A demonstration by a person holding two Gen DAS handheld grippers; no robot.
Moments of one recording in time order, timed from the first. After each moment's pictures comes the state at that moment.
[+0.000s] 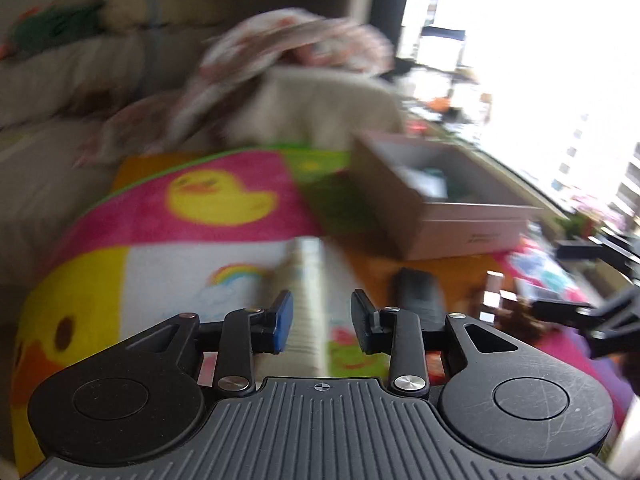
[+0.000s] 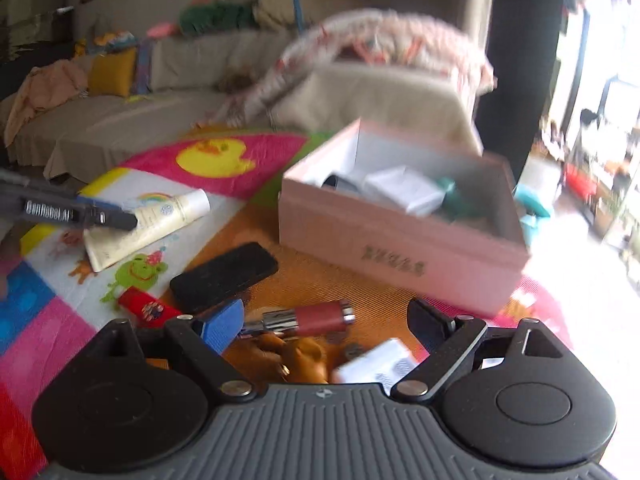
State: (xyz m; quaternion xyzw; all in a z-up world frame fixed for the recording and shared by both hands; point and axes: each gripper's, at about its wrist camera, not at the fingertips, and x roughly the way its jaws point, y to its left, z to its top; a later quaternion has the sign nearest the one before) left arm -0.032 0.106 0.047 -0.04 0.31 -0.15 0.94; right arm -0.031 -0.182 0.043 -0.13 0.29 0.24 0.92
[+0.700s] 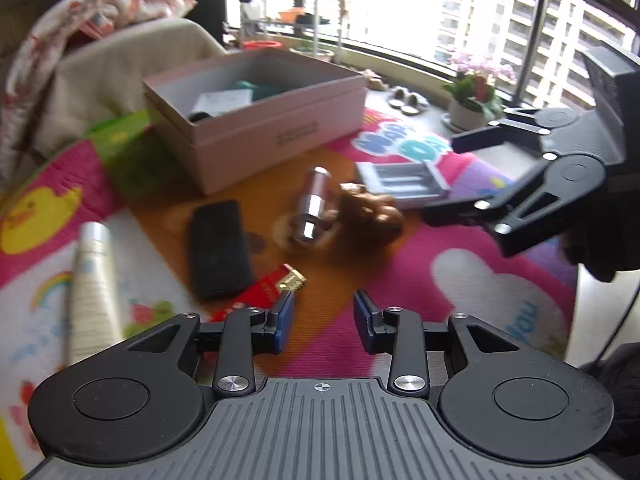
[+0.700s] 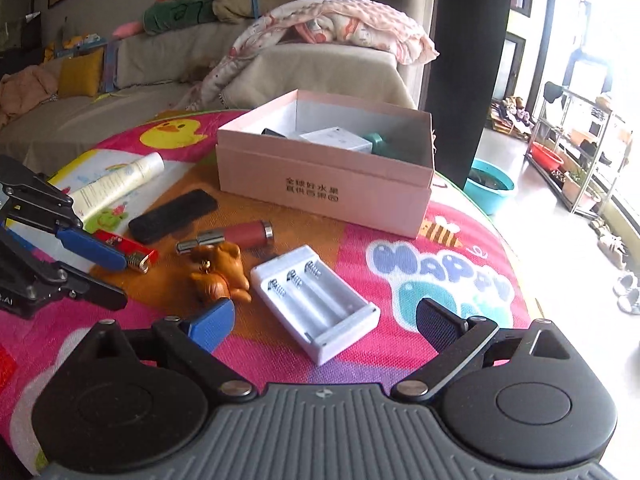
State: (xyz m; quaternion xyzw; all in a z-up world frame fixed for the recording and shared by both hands) left arm -0.036 -0.001 0.023 0.11 0.38 -0.29 0.87; right arm -0.054 -0.240 0.028 -0.10 0.33 0.18 0.92
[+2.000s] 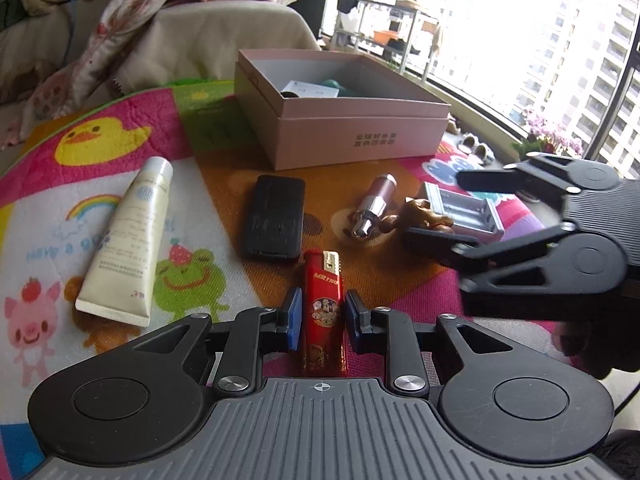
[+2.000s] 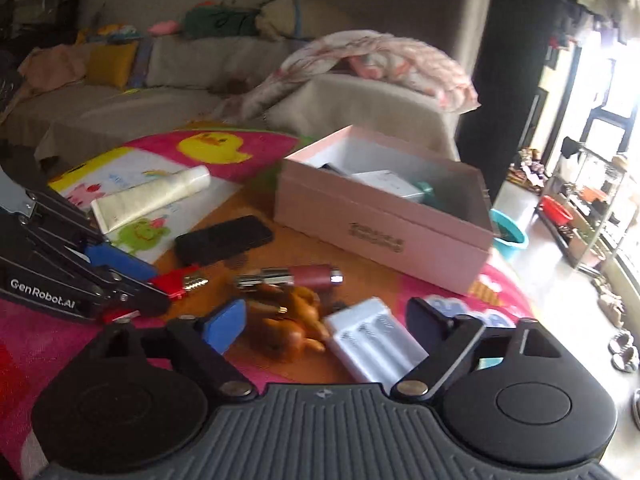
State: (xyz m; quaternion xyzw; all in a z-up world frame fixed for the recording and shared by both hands) left arm -0.048 0.012 0.009 0.00 0.39 -0.18 0.90; right arm -0.056 -0.171 0.026 -0.16 0.29 0.20 0.92
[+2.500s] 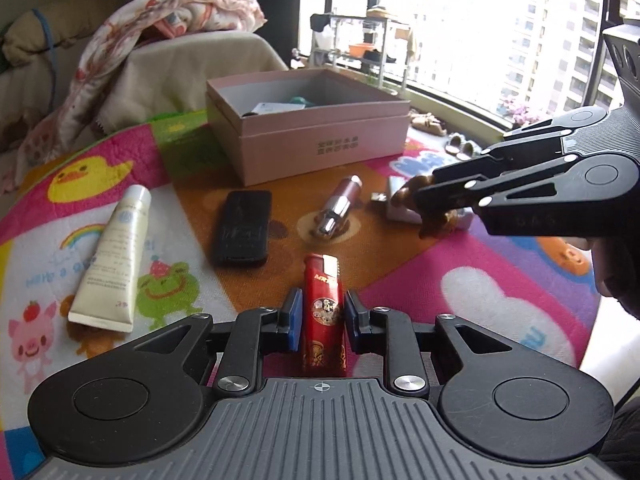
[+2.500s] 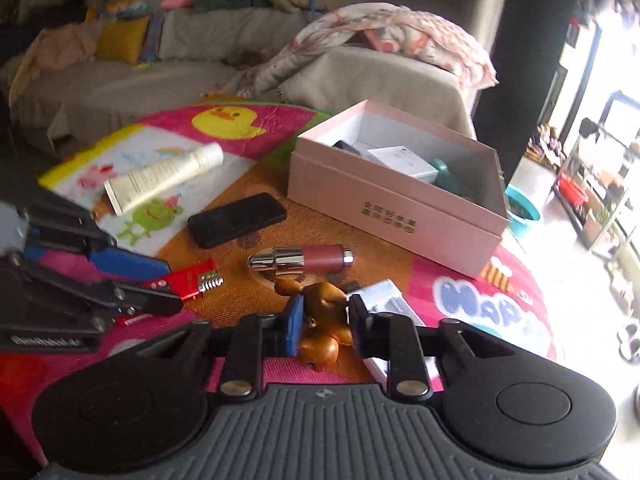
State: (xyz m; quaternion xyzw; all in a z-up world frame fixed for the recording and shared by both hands) left arm -0.073 -0.007 0.014 0.05 0.34 -0.21 0.91; right arm -0.062 -0.191 0.049 -0.15 0.33 0.22 0.91
